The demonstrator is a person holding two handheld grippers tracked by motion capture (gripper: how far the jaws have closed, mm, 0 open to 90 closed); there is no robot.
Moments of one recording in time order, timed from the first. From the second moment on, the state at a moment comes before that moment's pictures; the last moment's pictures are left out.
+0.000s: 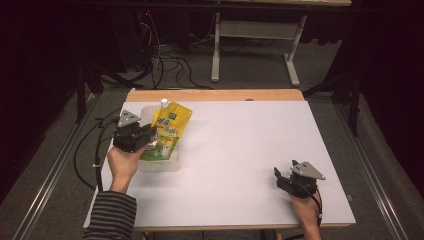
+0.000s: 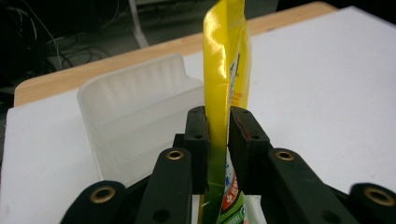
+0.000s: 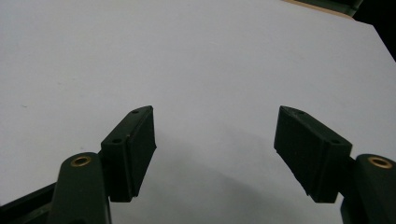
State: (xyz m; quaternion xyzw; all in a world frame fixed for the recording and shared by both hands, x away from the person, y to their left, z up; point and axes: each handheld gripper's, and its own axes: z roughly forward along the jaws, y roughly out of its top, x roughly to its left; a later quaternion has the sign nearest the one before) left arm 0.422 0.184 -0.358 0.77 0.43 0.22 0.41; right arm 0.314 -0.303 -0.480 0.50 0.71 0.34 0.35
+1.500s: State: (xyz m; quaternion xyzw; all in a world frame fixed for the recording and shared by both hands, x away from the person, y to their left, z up) left arm 0.409 0.186 -0.367 0.79 0.43 0.20 0.40; right arm 0.314 -0.302 -0.480 0.50 0.71 0.34 0.35
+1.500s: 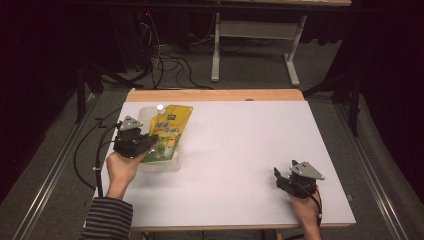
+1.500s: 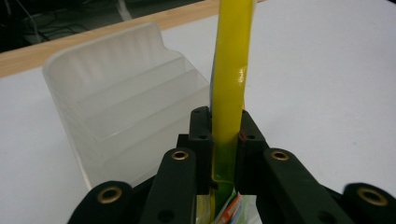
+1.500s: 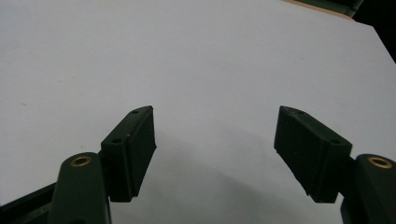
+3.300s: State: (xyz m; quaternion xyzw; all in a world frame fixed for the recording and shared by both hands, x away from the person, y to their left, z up) left arm 0.400 0.214 -0.426 0.75 0.42 0.31 0.40; right arm 0.314 -0.299 -0.480 0.50 0.72 0.33 0.36
